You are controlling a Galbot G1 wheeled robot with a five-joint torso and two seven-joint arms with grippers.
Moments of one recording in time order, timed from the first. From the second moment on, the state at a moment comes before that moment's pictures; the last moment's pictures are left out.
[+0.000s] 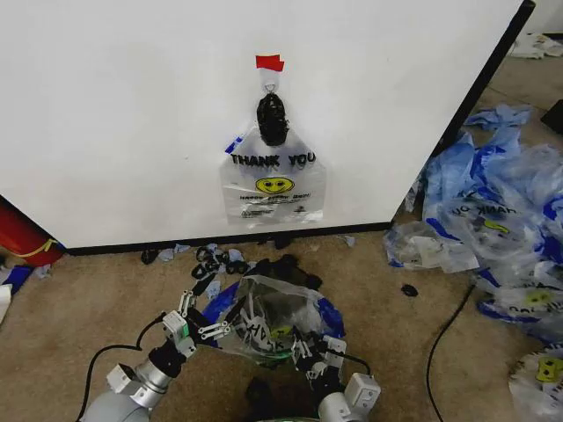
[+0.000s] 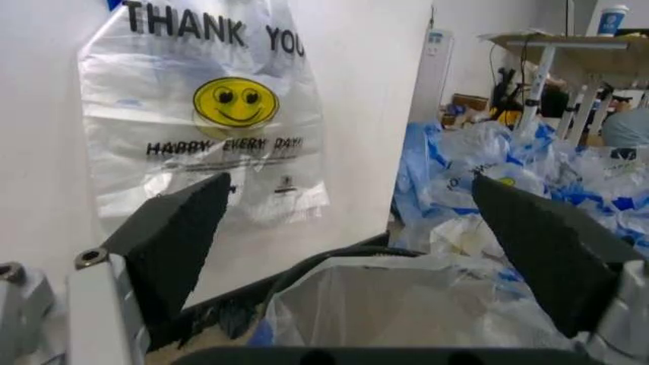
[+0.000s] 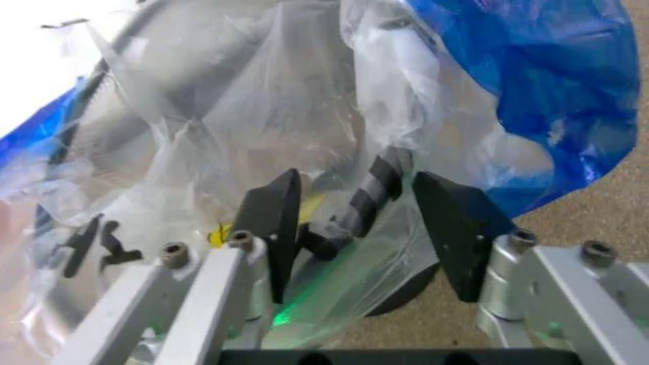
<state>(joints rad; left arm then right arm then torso) 1.51 -0.76 -0.23 -1.91 -0.63 -0.67 0.24 -1.23 0.96 -0.50 2.17 0.81 0.15 0.96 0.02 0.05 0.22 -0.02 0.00</state>
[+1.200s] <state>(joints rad) 1.49 -0.77 -0.23 -1.93 -0.64 -0.68 0.24 -1.13 0.89 -0.44 2.14 0.79 0.13 0.97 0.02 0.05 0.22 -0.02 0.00</state>
